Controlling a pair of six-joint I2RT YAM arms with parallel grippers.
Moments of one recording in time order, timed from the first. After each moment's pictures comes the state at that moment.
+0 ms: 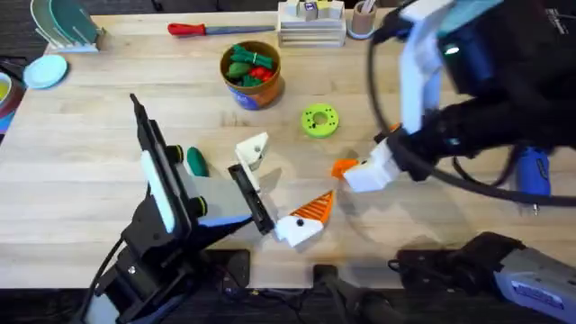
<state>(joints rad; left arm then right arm) -0.70 0.01 0.01 -0.05 0.35 -0.01 0.53 1.09 0.96 -1.03 -0.30 -0.11</state>
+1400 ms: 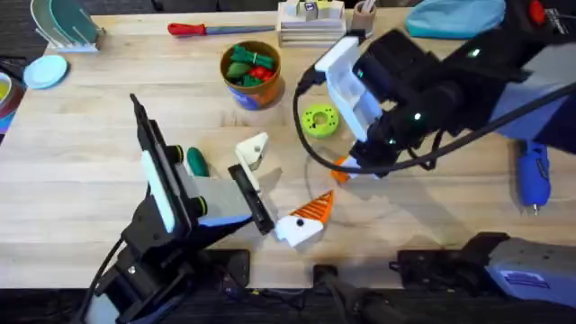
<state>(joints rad) -0.70 0.01 0.01 -0.05 0.34 -0.01 0.64 1.41 1.01 -1.00 -0.16 -0.24</state>
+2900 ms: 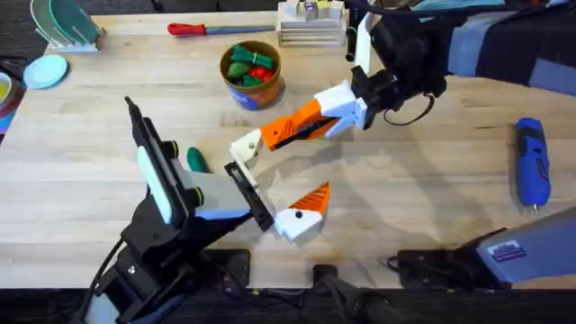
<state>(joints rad) -0.70 0.01 0.01 -0.06 0.29 -0.07 0.37 1.72 1.14 -0.85 -1.36 0.06</state>
